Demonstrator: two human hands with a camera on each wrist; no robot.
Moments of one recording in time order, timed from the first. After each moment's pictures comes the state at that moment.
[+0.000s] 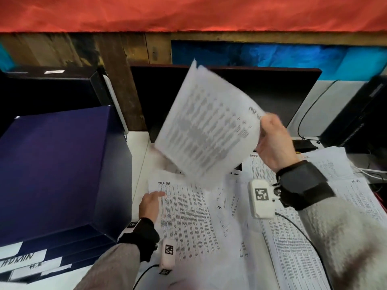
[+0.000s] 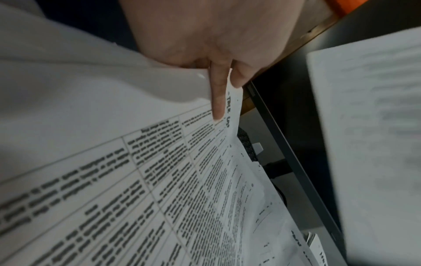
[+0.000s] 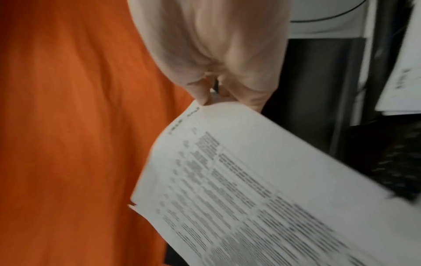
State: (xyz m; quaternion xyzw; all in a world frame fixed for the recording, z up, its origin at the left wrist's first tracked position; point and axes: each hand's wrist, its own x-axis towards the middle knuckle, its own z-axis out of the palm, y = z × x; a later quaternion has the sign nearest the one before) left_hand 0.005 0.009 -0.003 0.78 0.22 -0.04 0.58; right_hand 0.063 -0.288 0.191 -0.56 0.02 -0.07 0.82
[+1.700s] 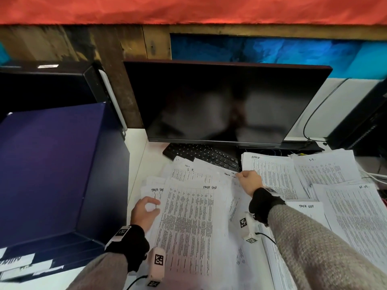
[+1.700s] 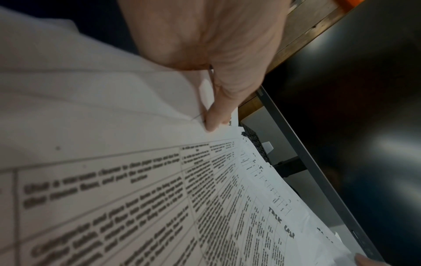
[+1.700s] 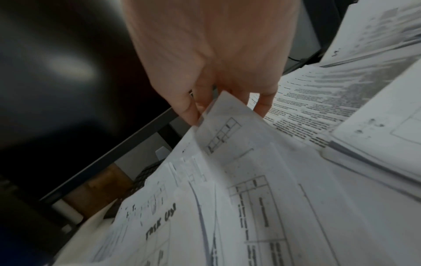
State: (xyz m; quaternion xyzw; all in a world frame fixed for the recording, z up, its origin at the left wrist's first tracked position) left_hand -0.003 0.022 -0.024 0.82 0.20 -0.06 0.54; right_hand 0.079 -0.304 0.028 -0.90 0.17 0.08 0.39
